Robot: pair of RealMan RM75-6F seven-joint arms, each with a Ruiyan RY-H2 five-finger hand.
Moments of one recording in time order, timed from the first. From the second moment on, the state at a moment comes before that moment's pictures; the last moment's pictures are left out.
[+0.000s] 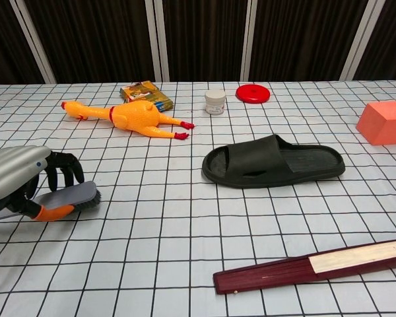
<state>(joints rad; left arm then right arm) -0.35 -1.68 -0.11 -1.46 1.38 1.20 0.38 0.07 -1.03 -0.07 -1.71 -1.73 1.44 -0.01</state>
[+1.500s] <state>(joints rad) -1.01 -1.74 -0.42 -1.49 0.64 0.95 0.63 0.59 -1.44 0.08 -1.44 -1.61 0.90 -0.09</state>
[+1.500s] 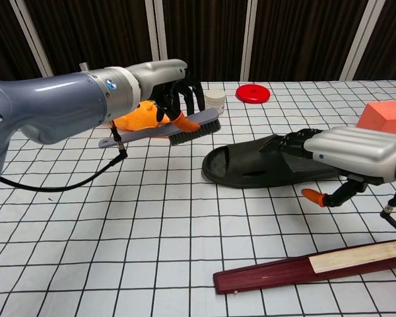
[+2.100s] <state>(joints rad) -1.09 -1.82 -0.40 -1.37 0.66 0.93 0.56 0.64 -1.49 0.04 -1.34 -1.59 0.88 -0.04</state>
